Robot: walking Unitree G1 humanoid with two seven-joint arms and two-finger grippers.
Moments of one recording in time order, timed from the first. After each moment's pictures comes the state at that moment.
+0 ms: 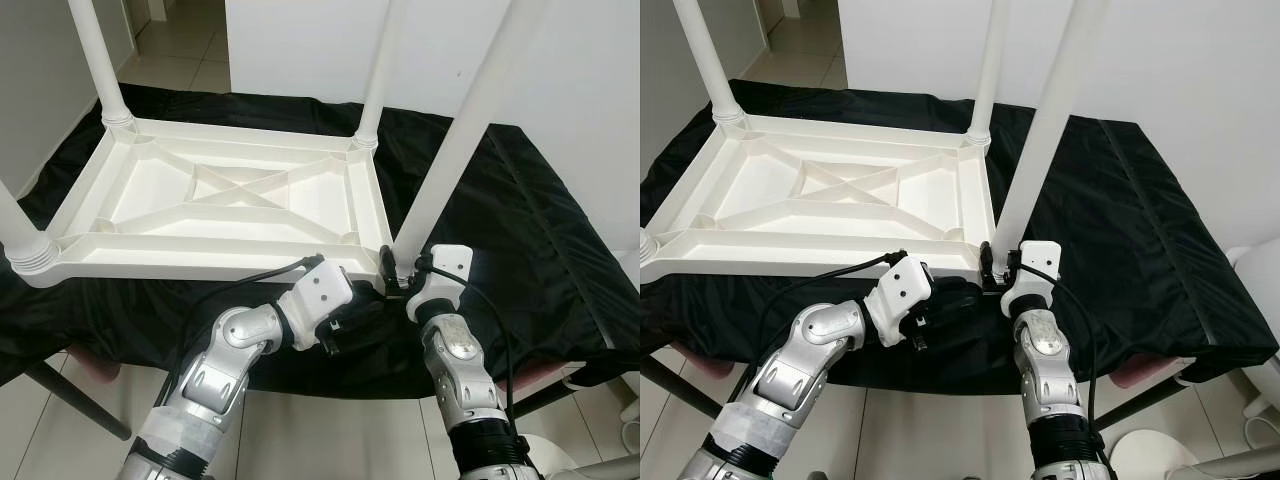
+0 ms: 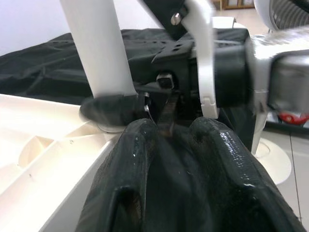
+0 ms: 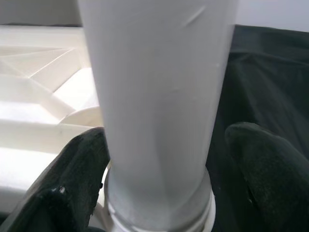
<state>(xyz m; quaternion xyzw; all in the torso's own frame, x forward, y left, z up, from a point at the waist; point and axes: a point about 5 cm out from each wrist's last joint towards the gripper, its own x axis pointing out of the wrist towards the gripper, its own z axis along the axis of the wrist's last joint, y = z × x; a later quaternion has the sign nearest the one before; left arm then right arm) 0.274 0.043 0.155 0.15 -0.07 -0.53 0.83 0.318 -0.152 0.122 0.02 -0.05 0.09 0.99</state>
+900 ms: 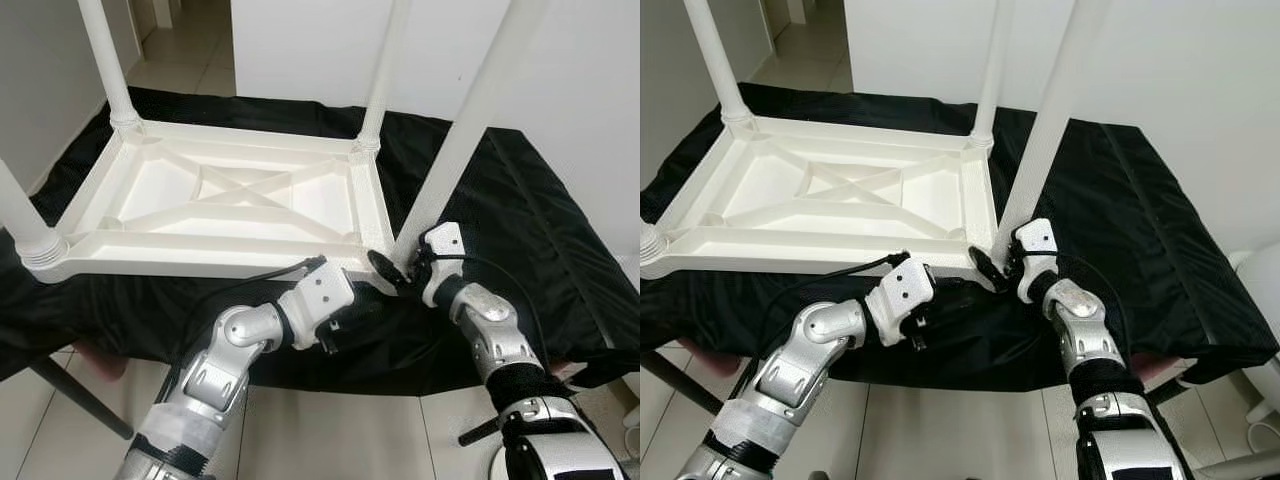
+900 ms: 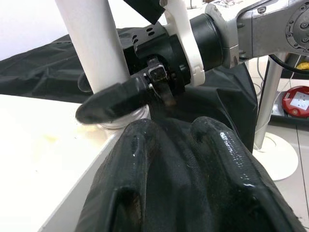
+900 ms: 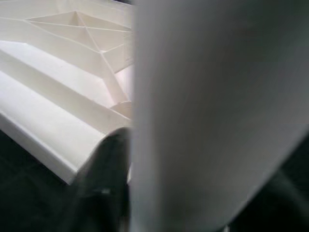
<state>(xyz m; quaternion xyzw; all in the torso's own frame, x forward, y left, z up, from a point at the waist) 0.277 0.043 0.154 0.16 -0.07 -0.53 0.83 0.347 -0.170 0.132 -0.07 -0.03 0.29 0.95</state>
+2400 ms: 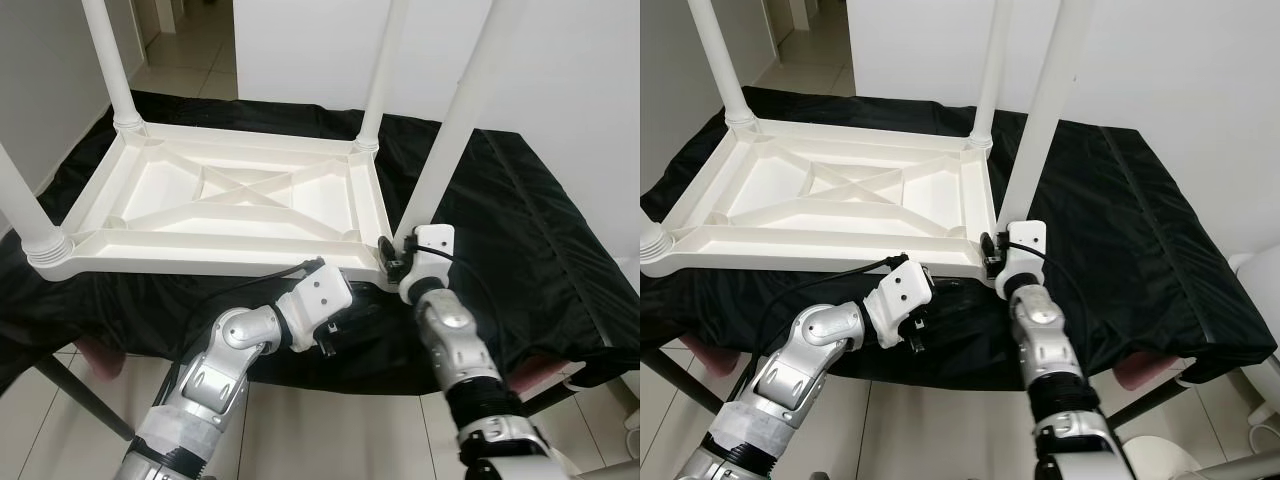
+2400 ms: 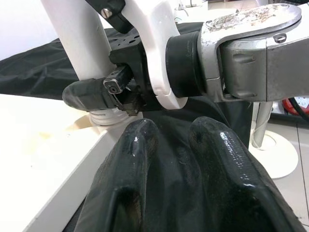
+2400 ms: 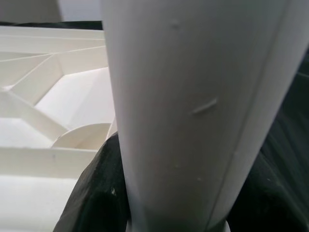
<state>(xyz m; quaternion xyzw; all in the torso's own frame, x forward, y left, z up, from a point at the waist) 0.276 0.045 0.151 0.17 -0.07 -0.53 0.83 0.344 -0.131 0.128 0.01 -0.02 0.01 1.00</state>
